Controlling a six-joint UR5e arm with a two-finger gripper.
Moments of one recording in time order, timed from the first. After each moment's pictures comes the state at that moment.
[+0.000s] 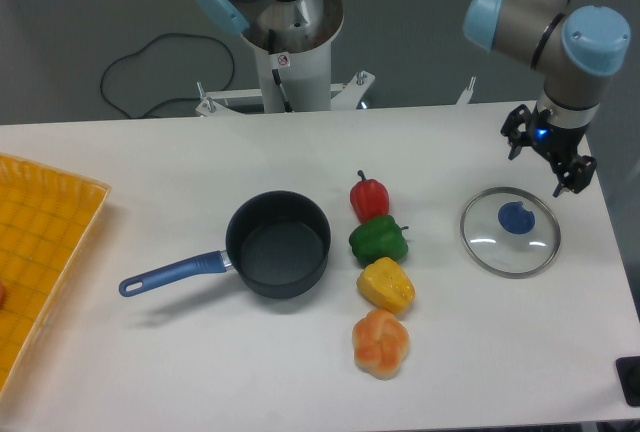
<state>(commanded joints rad) 2.97 -1.95 -1.63 -1.06 1.54 1.82</state>
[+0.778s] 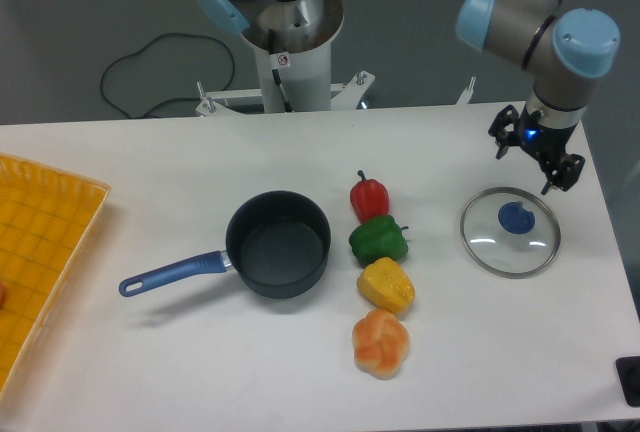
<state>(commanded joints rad) 2.95 -1.91 -1.70 -1.06 1.54 1.60</state>
